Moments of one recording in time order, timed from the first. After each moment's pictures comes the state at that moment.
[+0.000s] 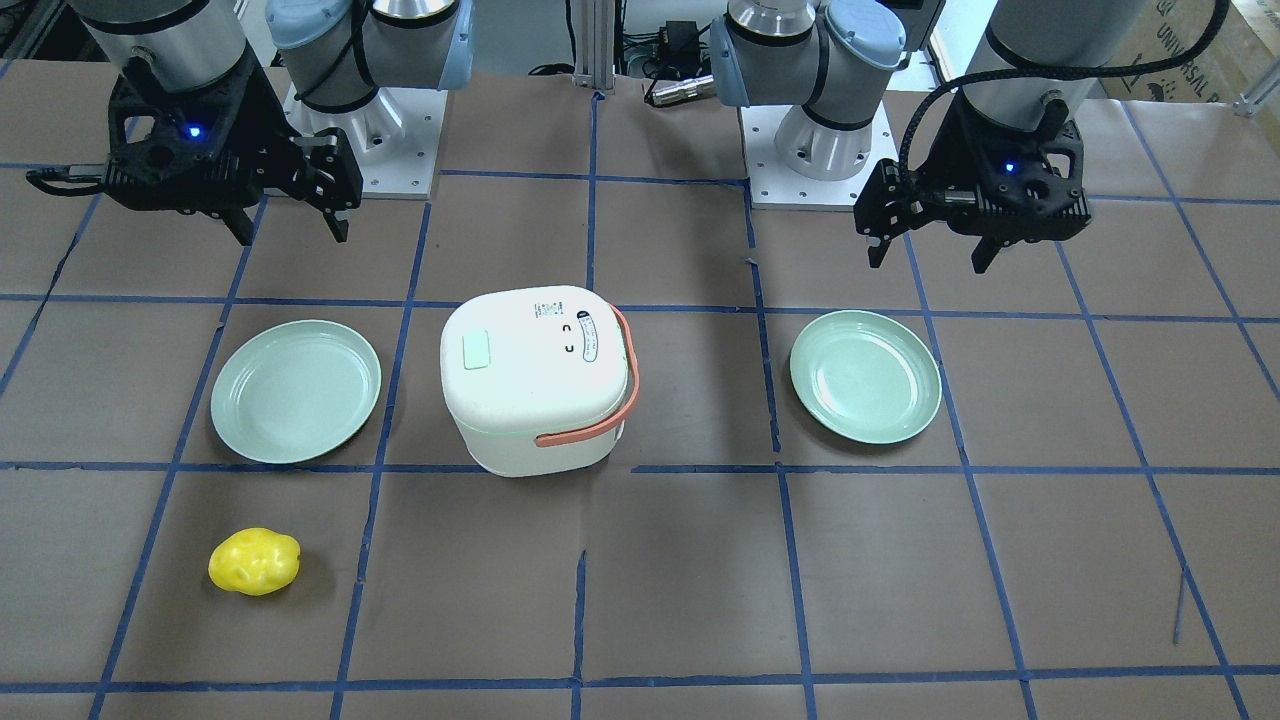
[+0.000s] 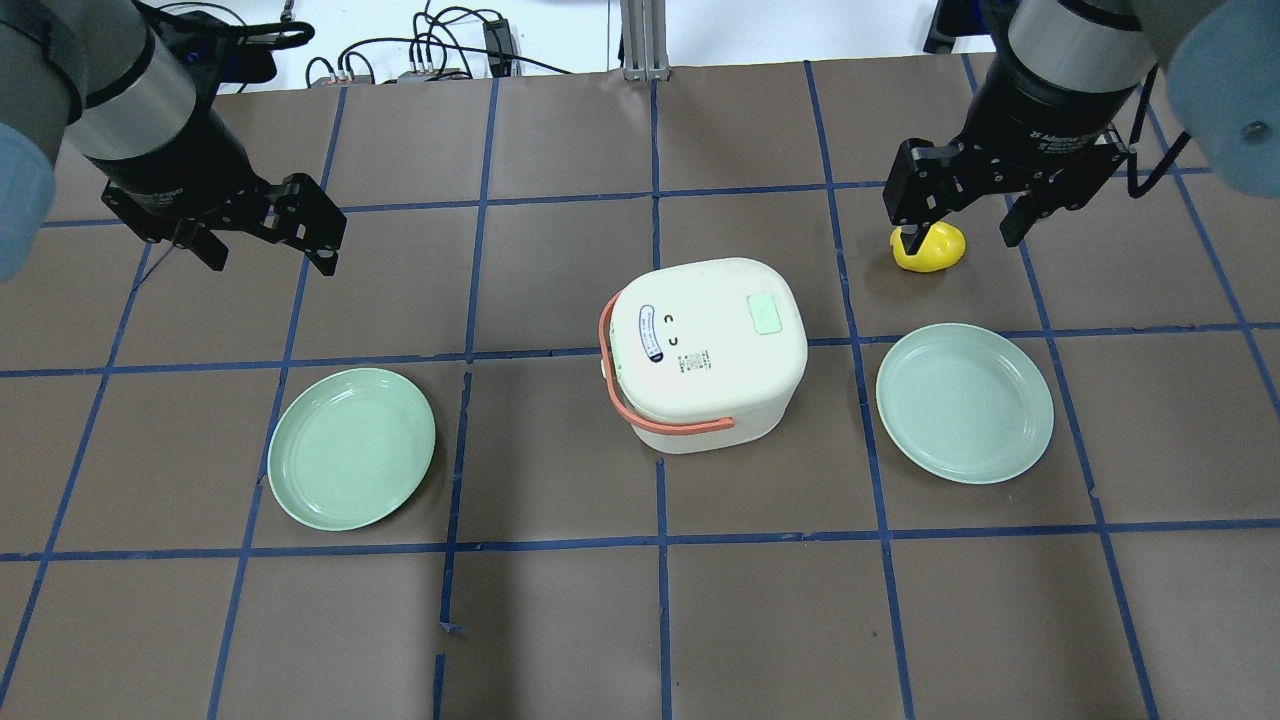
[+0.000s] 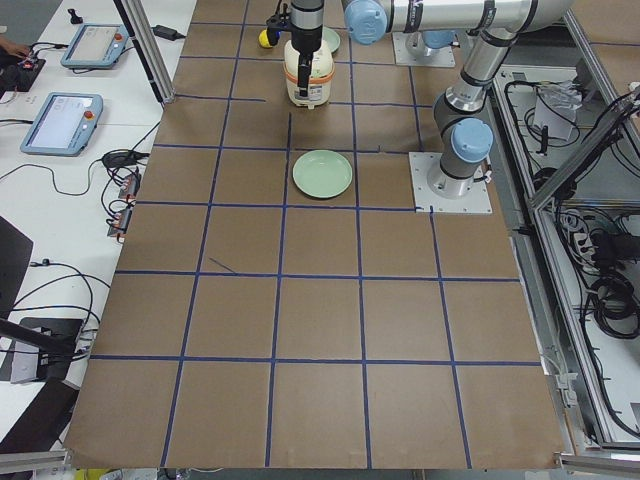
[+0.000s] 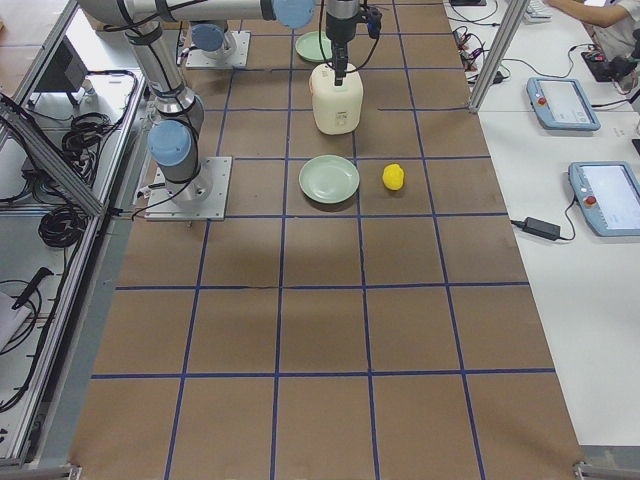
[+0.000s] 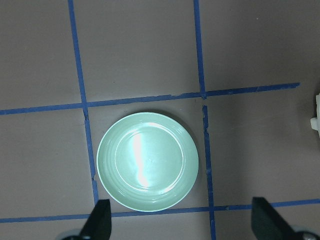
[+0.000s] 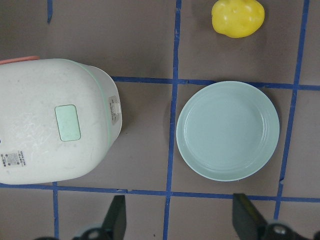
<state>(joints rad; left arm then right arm) -1.48 -1.51 -1.65 -1.52 1.61 0.17 1.56 -1.60 1.57 -1.52 -1.55 -0.07</state>
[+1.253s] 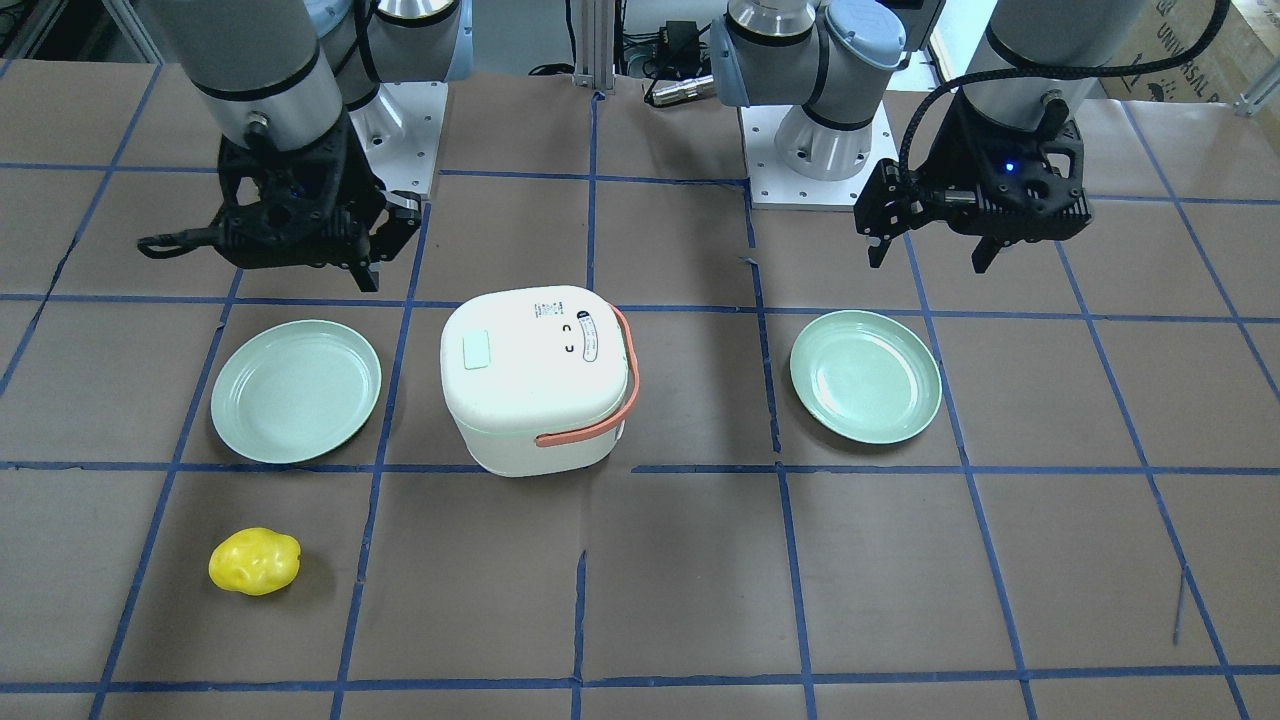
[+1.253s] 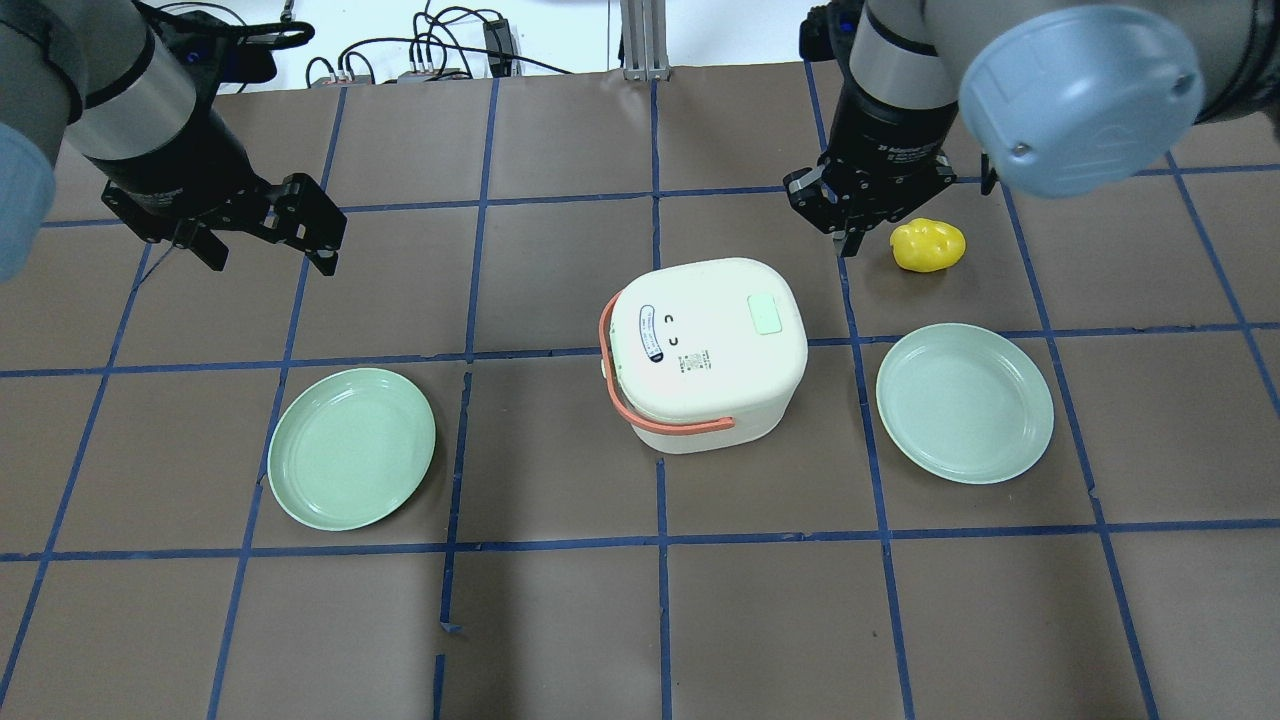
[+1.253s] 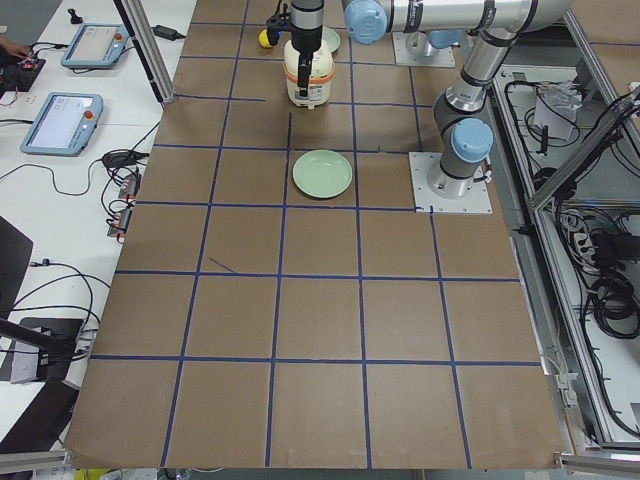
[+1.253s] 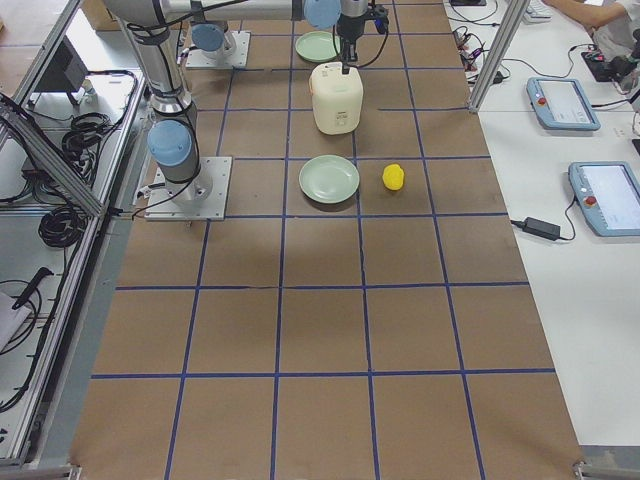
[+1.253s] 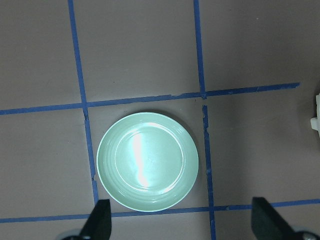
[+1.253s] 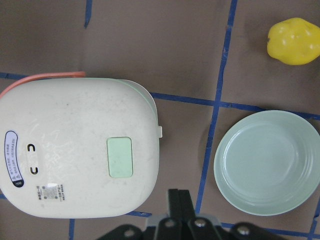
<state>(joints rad) -1.48 -1.51 -1.65 -1.52 1.61 0.17 1.72 -1.45 1.54 -1.64 -1.55 0.00</state>
